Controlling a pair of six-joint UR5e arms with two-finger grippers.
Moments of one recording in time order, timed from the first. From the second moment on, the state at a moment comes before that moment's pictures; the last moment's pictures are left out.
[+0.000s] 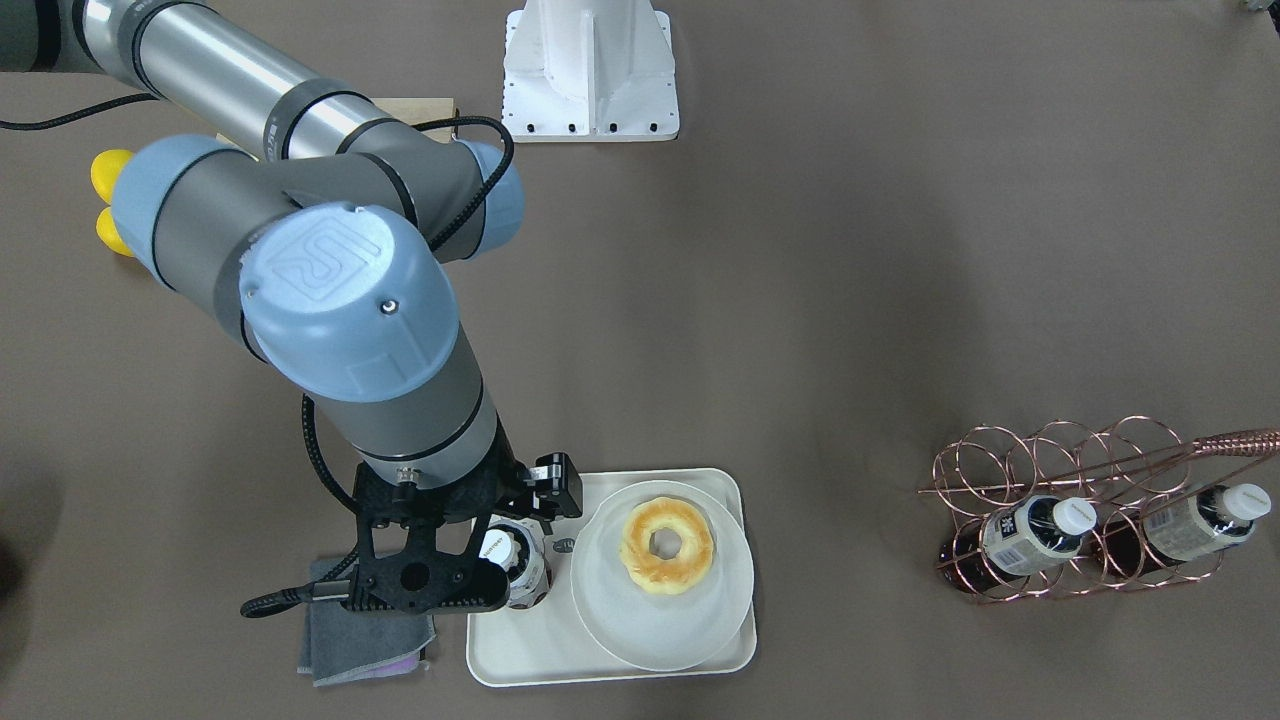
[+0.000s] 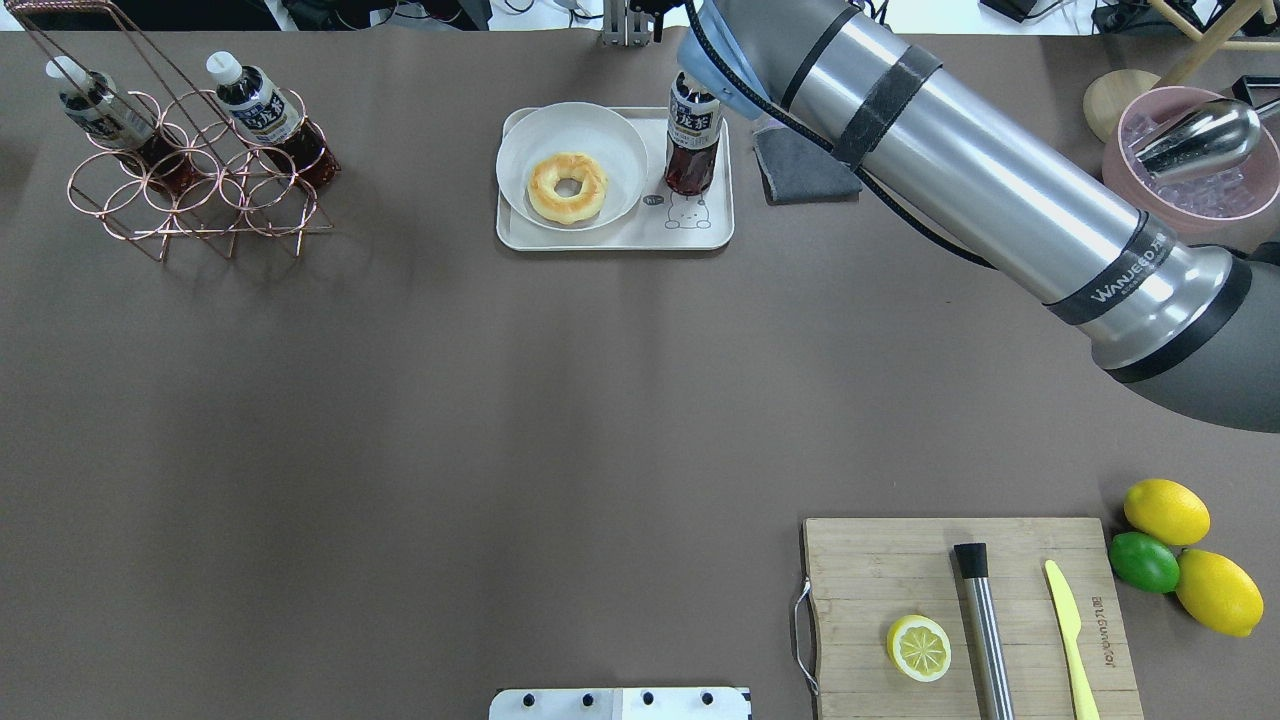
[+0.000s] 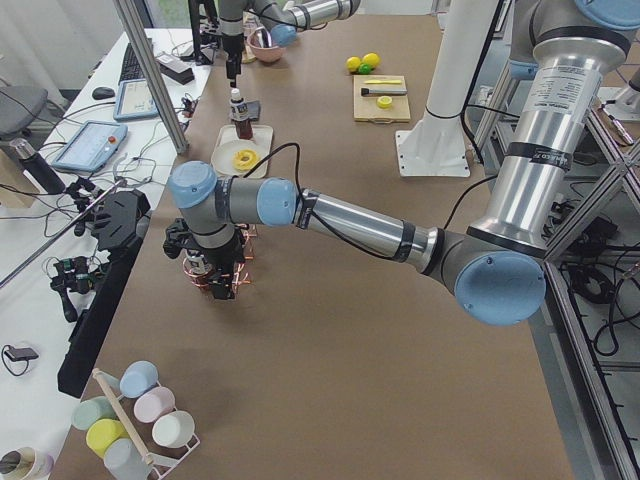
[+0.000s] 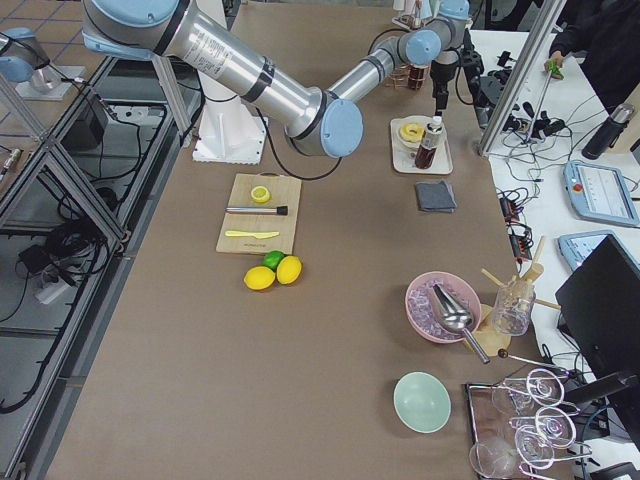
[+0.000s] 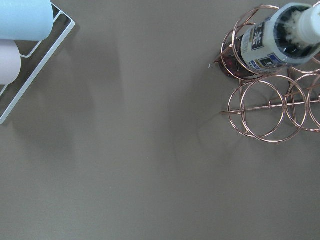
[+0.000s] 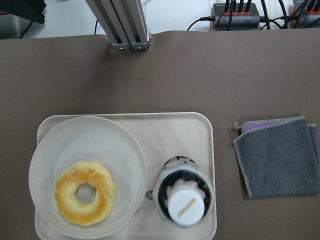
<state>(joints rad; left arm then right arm) -1.53 -1.84 -1.60 -1.29 -2.35 0.05 0.95 -0.42 1.09 -1.58 2.12 0.88</state>
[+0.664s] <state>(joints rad) -1.53 -1.85 -1.60 -1.29 -2.35 0.06 1.03 -0.67 1.64 -1.99 2.15 0.75</state>
